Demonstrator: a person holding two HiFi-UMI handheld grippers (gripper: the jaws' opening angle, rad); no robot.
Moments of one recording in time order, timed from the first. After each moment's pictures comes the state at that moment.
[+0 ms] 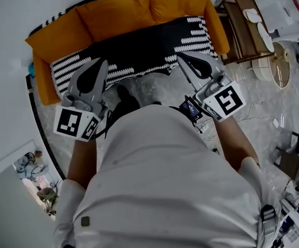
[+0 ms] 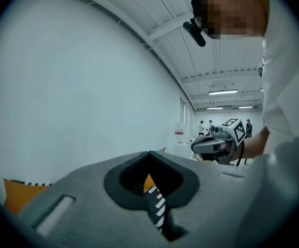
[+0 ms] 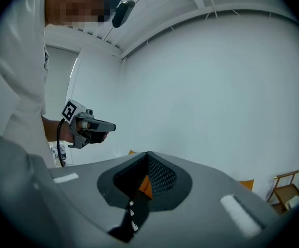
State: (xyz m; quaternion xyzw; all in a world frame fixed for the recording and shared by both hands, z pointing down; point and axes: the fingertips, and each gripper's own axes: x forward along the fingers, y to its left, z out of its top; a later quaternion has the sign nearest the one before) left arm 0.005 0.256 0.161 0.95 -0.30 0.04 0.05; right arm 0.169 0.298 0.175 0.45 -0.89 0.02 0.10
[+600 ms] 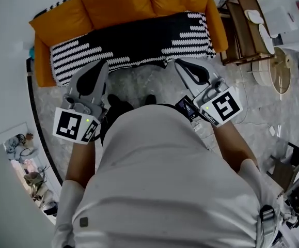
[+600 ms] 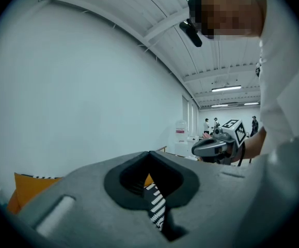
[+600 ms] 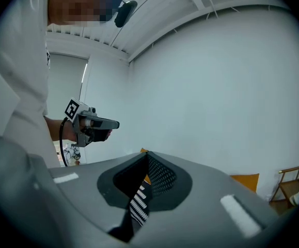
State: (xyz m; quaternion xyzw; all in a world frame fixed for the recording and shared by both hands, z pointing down) left arm 0.031 0.361 0.158 0.94 -0.34 0.05 0.05; right arm 0.188 0.394 0.183 0.40 -0.91 0.03 0.09
